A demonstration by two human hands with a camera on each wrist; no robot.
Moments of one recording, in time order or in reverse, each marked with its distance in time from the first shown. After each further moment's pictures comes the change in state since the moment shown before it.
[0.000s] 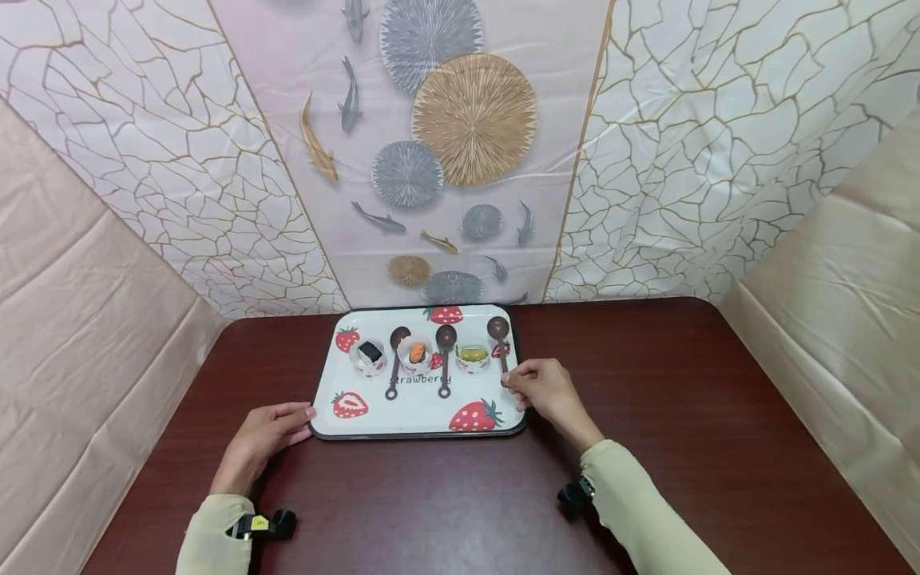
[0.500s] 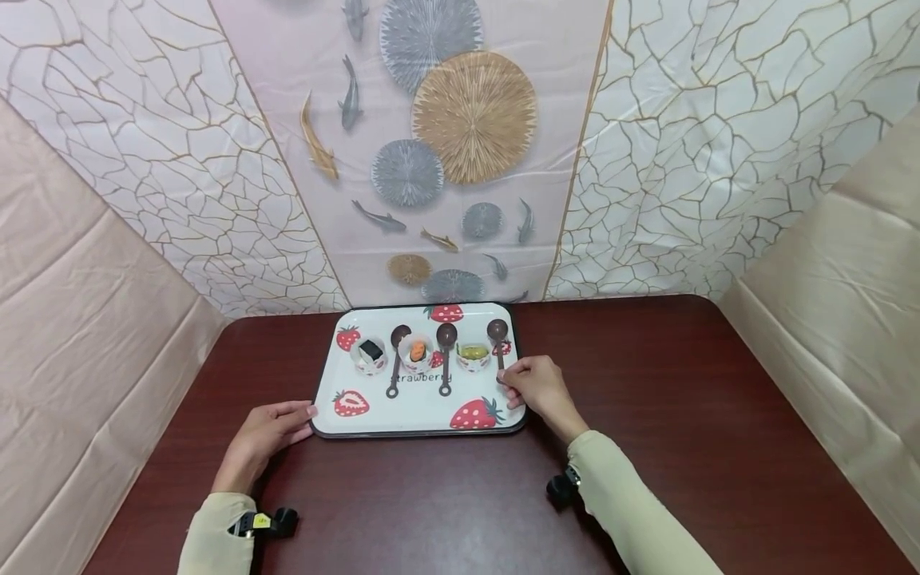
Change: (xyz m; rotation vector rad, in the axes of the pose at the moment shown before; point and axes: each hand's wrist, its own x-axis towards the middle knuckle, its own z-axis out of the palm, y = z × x) left_hand 0.002 -0.002 -0.001 -0.005 -0.002 0.001; right_hand 0.014 0.006 0.013 0.014 0.044 0.084
